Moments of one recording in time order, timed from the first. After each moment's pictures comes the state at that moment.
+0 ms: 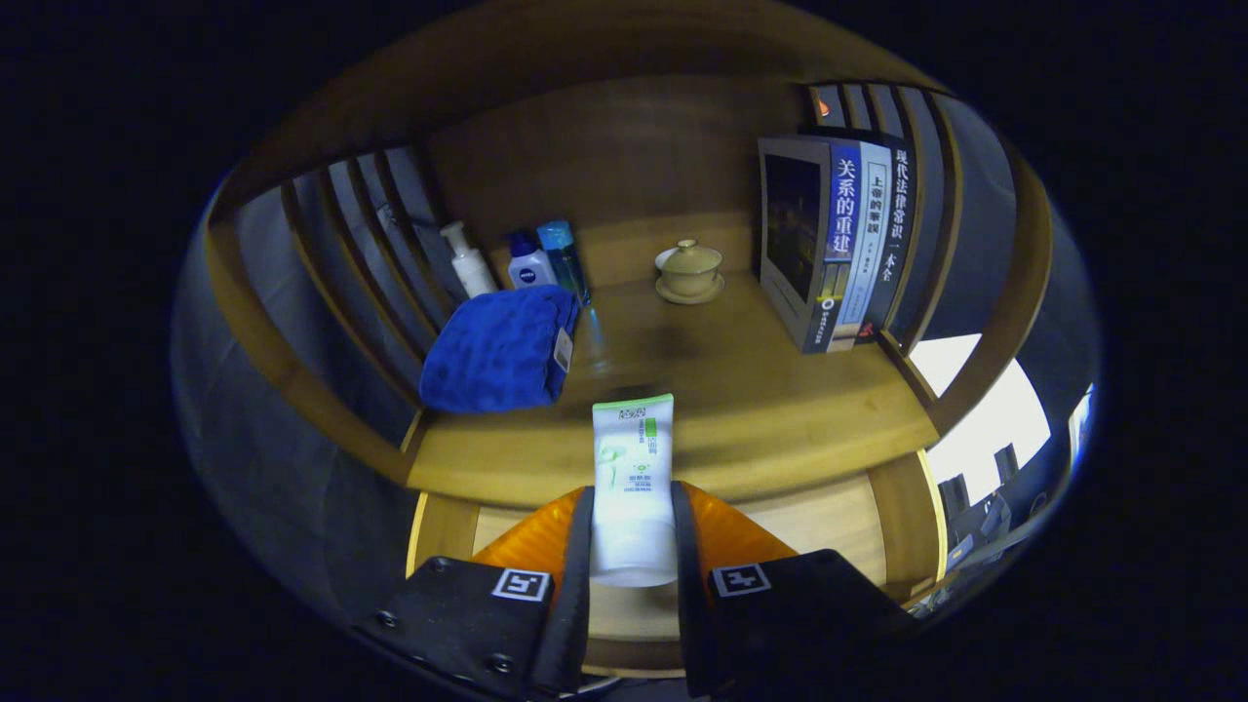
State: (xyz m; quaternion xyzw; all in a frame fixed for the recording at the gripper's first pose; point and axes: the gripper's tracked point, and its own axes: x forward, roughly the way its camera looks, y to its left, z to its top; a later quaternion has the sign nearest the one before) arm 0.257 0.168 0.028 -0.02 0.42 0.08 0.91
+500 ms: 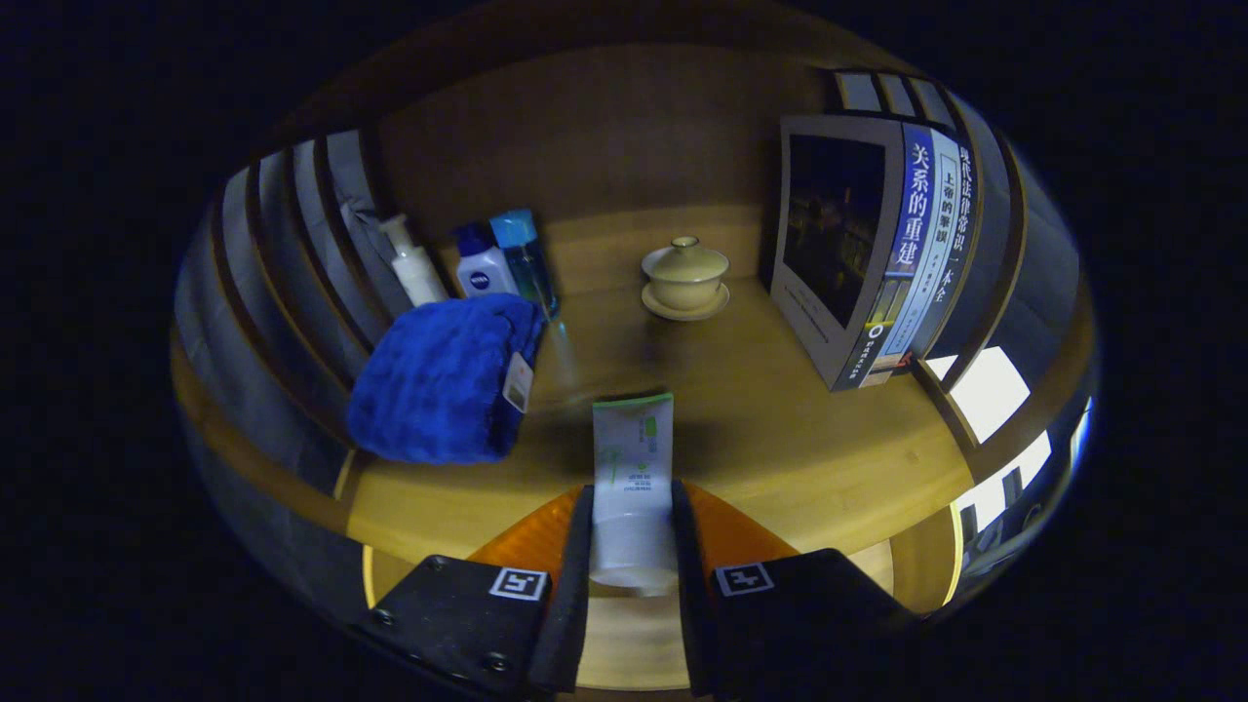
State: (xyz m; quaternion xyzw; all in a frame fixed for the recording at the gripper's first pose) arm 0.322 0.164 -0.029 -0.04 0.43 0.05 0.90
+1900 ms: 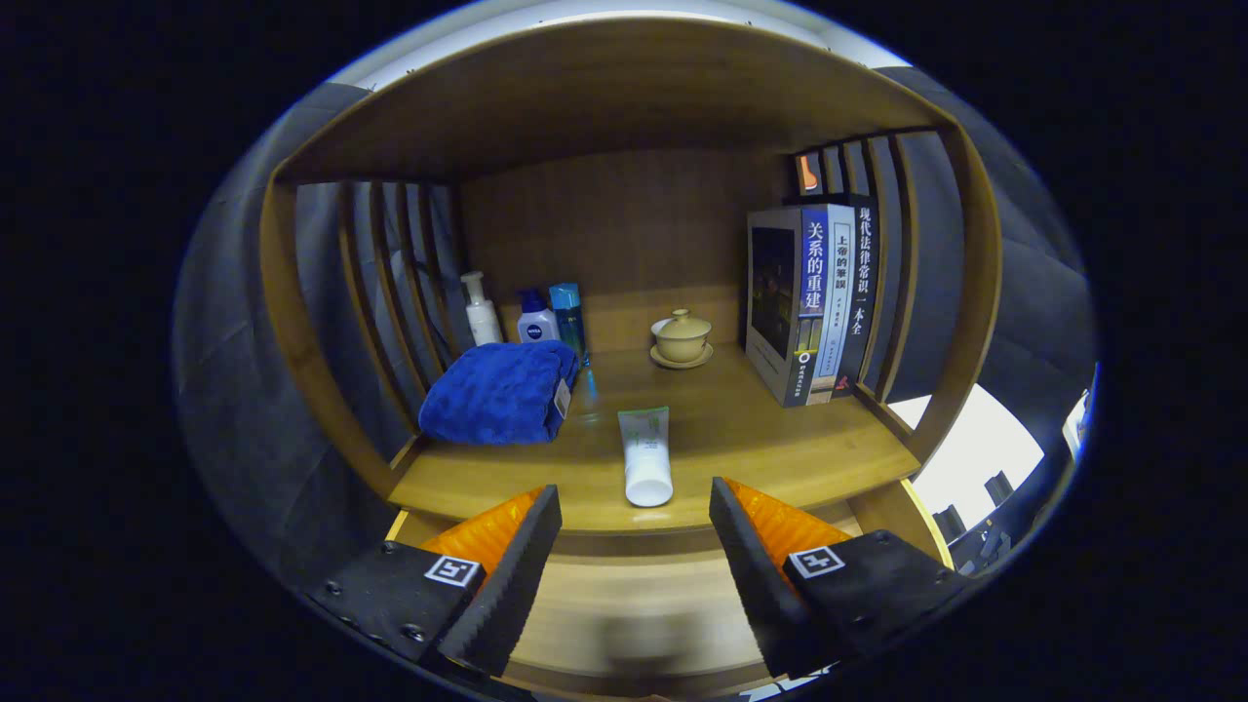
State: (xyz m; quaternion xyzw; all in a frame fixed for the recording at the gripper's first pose) arm 0.214 0.161 0.043 -0.03 0.27 0.09 0.96
